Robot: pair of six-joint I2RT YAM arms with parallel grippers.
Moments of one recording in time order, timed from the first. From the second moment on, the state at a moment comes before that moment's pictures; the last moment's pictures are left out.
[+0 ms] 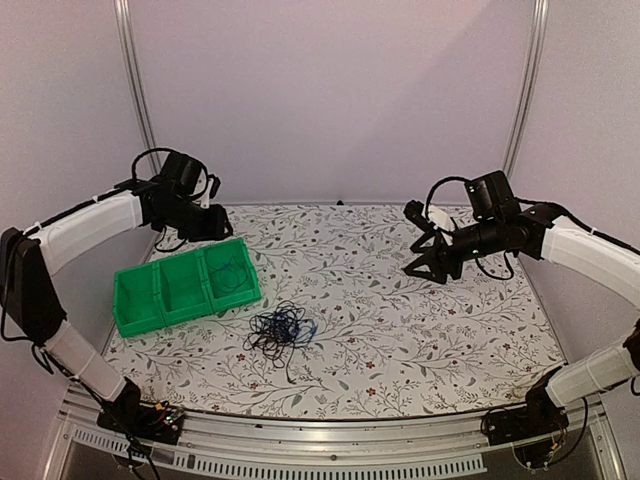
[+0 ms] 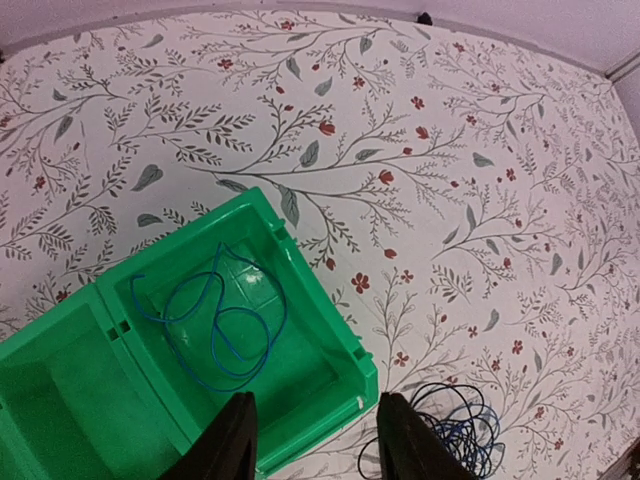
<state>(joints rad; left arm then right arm) -0.37 1.55 1.29 -0.62 0.05 -0.30 0.52 1.32 1.09 -0.53 -0.49 -0.48</state>
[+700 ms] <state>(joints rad) -0.68 1.37 1.05 -0.32 0.30 -0.21 0.60 1.72 1.28 -0.48 -0.70 -0.44</state>
